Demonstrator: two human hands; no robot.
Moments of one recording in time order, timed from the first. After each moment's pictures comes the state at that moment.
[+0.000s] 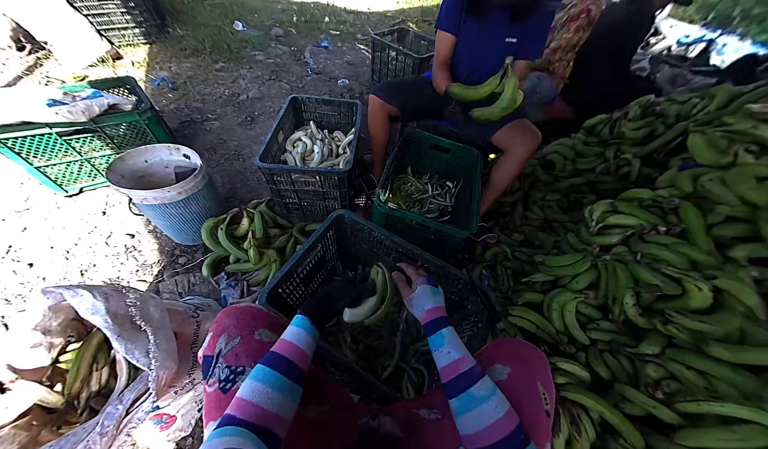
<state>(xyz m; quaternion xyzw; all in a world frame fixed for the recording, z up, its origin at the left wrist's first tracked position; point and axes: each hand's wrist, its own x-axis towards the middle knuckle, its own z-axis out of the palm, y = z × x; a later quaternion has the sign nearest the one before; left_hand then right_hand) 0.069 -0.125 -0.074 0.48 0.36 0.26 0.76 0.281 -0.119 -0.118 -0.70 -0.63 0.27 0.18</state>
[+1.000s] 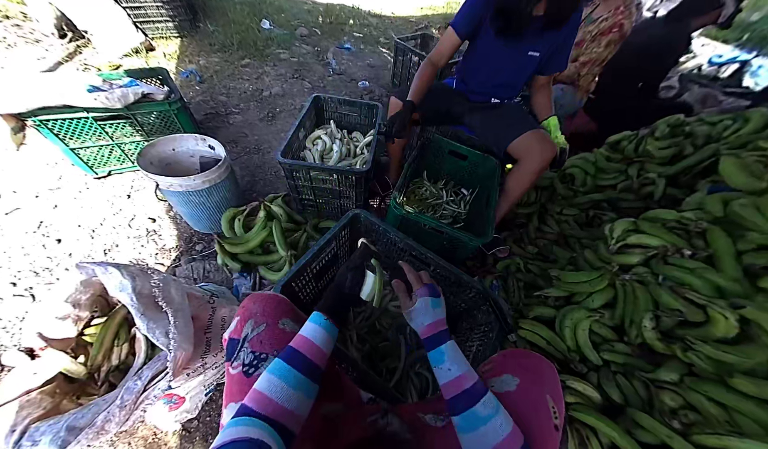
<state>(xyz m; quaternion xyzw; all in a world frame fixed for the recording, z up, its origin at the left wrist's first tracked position) 0.072 -0.096 -0.122 0.45 0.41 0.51 0.60 0.245 -0.141 -0.119 -0.64 -0.69 0.15 0.29</state>
